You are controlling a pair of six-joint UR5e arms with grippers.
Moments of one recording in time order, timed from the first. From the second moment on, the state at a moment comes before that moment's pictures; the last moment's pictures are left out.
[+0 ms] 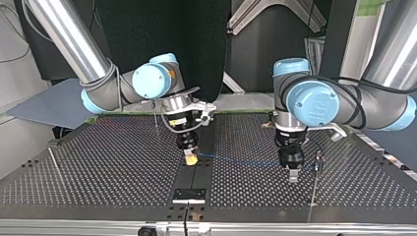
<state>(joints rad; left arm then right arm) -0.18 -1.71 -1.50 -3.07 -1.87 -1.52 2.28 -1.01 1.18 -0.30 1.61 1.66</state>
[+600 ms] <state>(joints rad) -0.19 -1.69 -1.50 -3.07 -1.84 -1.52 2.28 -1.01 1.18 -0.30 1.61 1.66</state>
